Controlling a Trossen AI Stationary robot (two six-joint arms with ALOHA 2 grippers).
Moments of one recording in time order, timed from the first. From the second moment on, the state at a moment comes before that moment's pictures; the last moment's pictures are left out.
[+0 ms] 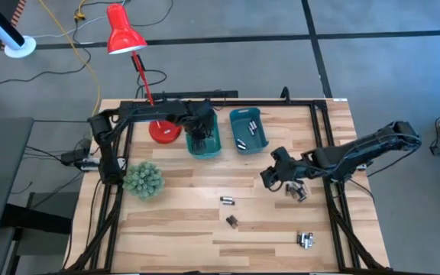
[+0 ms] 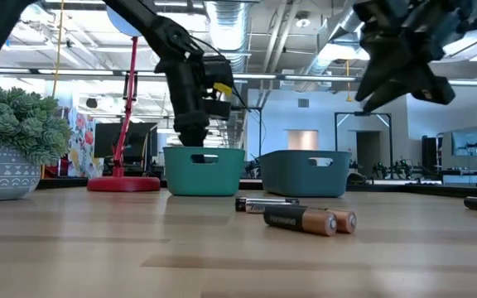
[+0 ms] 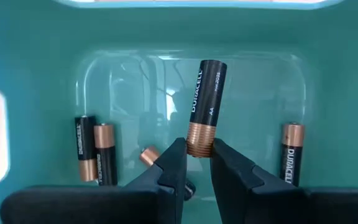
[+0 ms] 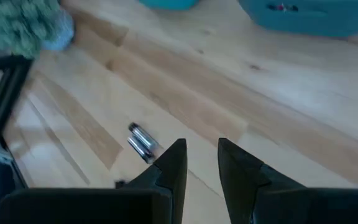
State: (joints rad) left arm 0.46 1.86 1.35 -0.71 0.00 0.32; right arm 0.26 1.15 0.76 -0.48 0.33 1.26
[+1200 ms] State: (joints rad) left arm 0.46 1.29 1.27 -0.69 0.03 0.02; right arm 0.03 1.73 1.08 -0.24 0.00 0.25
